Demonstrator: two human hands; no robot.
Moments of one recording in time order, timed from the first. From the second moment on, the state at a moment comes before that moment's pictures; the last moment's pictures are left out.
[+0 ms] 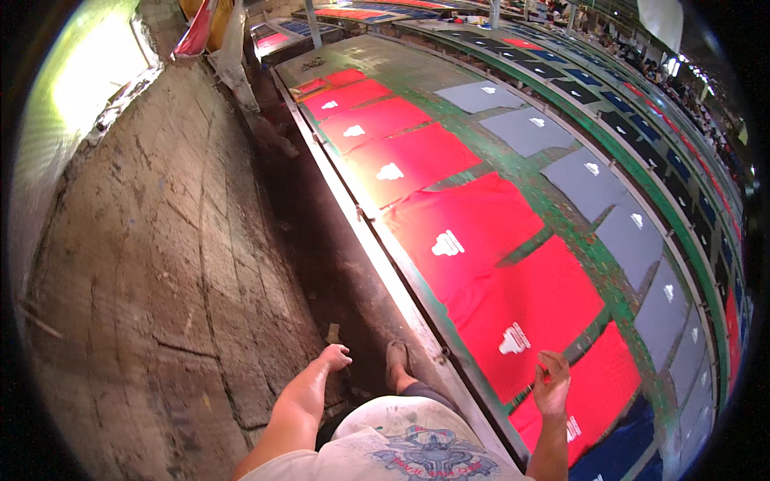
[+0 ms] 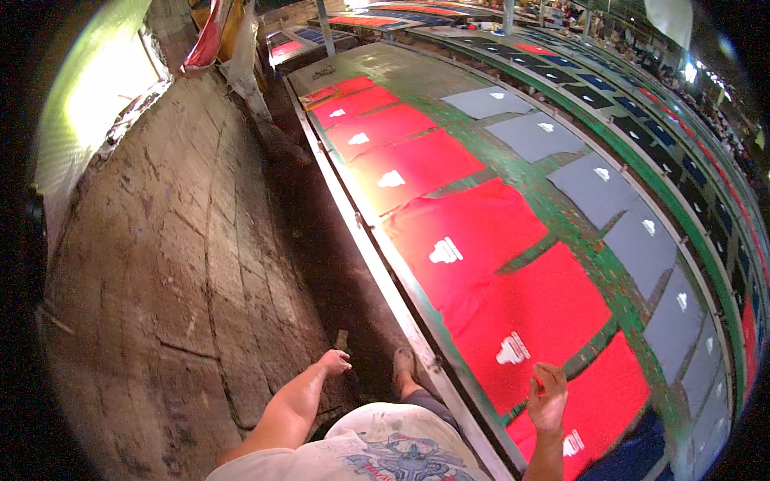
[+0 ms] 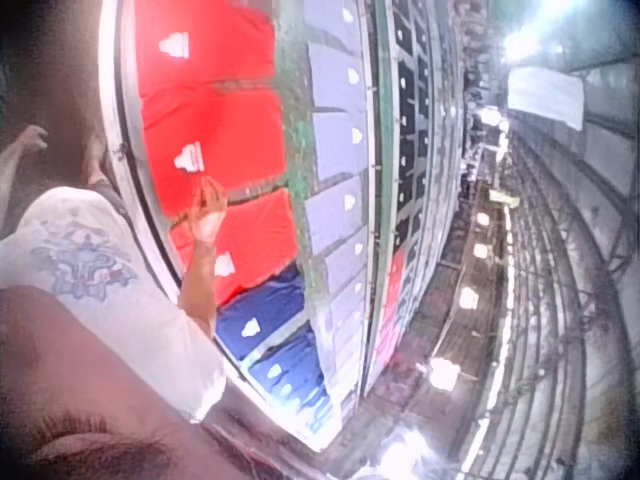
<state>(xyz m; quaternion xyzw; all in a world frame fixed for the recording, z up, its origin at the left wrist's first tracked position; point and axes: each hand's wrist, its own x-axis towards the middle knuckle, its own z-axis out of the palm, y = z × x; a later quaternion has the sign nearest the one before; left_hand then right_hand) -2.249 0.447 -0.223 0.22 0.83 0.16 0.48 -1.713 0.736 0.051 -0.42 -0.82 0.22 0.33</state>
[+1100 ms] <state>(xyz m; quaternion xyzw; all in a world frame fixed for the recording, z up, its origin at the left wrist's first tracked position) -2.903 0.707 -0.246 0.37 0.85 0.09 0.35 -2.415 0.972 0.040 -0.25 -0.89 0.17 0.34</state>
